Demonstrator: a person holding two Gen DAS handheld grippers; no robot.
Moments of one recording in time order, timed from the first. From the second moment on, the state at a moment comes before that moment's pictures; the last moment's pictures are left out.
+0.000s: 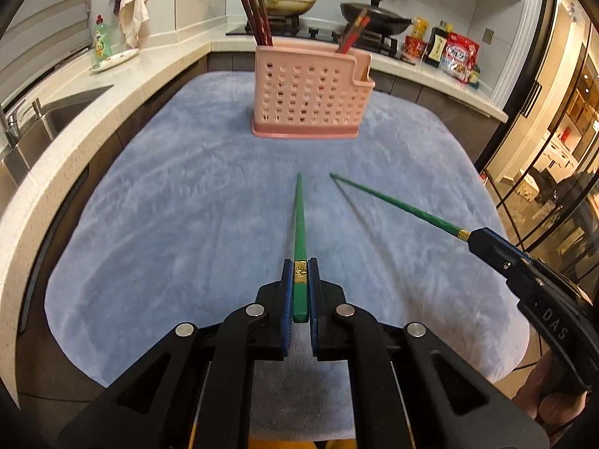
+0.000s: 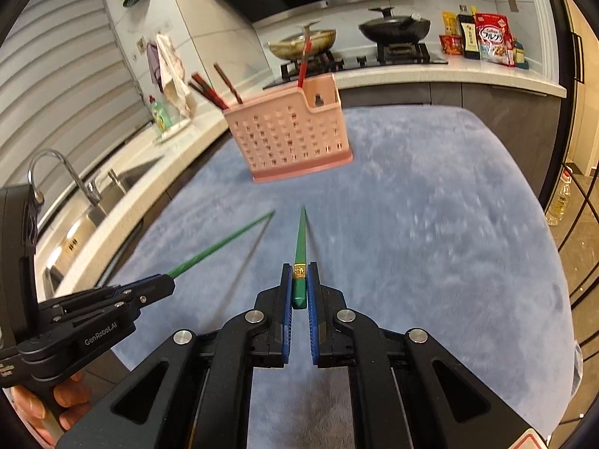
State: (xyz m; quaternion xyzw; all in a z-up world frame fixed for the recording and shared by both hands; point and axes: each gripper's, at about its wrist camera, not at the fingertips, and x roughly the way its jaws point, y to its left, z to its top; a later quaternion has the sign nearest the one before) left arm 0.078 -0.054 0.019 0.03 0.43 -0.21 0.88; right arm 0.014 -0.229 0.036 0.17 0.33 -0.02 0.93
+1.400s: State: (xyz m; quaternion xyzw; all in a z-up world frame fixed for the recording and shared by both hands) left arm 0.240 -0.088 0.242 -0.03 0.20 -0.21 0.96; right arm 0.193 -0.296 0.234 0.19 0.09 -0.01 0.98
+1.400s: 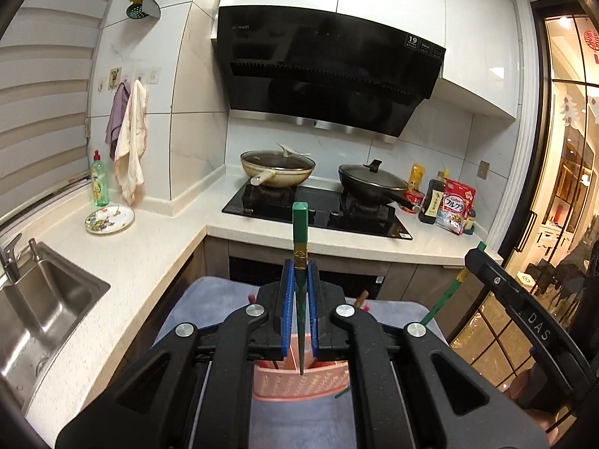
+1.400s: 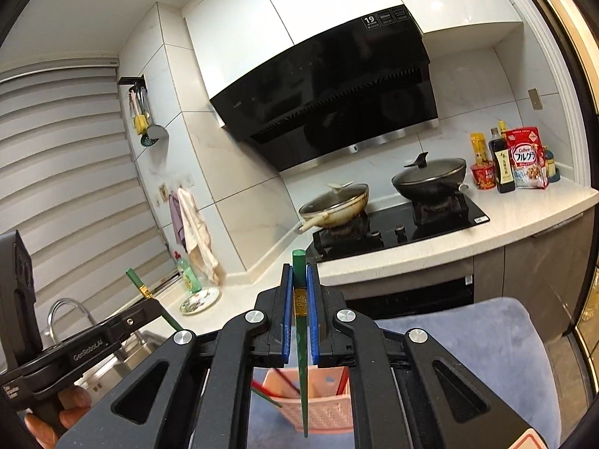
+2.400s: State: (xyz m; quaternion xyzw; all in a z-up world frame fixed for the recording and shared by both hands) left arm 0.311 -0.106 0.167 0.00 0.26 -0.18 0.95; right arm 0.274 -0.299 0.151 0.17 0.20 -0.04 0.96
